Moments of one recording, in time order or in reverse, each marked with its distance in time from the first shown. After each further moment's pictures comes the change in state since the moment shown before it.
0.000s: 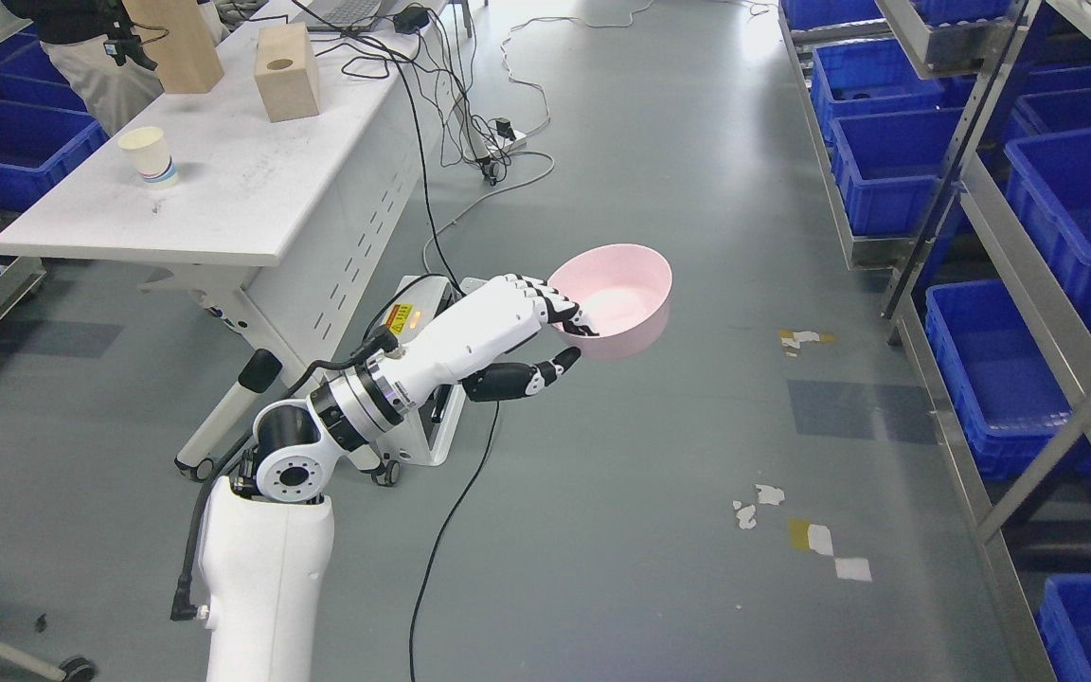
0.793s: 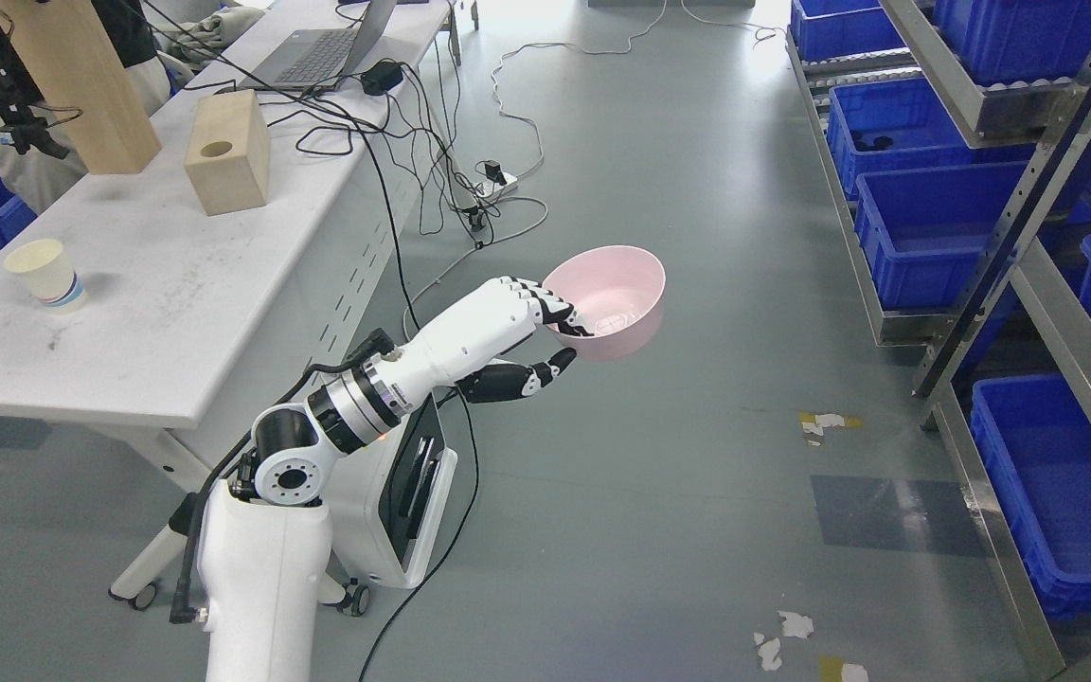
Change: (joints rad) left arm 0.000 0.000 -0.001 0.008 0.000 0.000 0.007; right arm 0.000 0.000 0.000 0.000 0.000 0.000 0.000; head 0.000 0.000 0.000
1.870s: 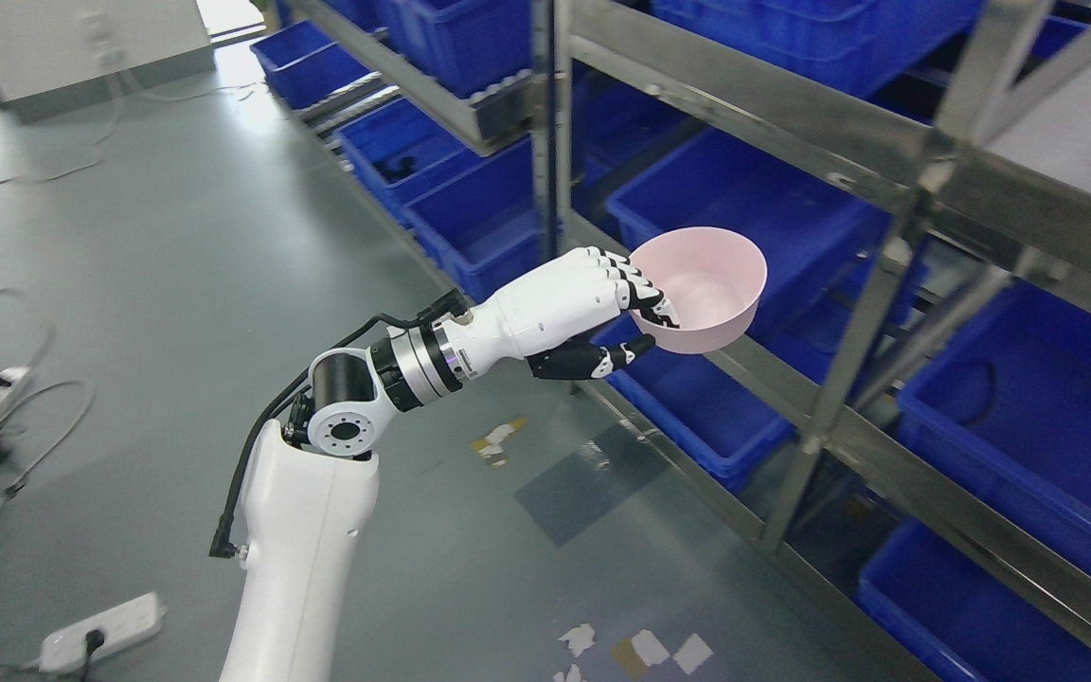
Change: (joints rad) left arm -0.146 0.000 -0.173 0.005 0.006 0.000 0.001; right arm 0.001 0.000 0.000 0.000 0.000 0.000 0.000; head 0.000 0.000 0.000
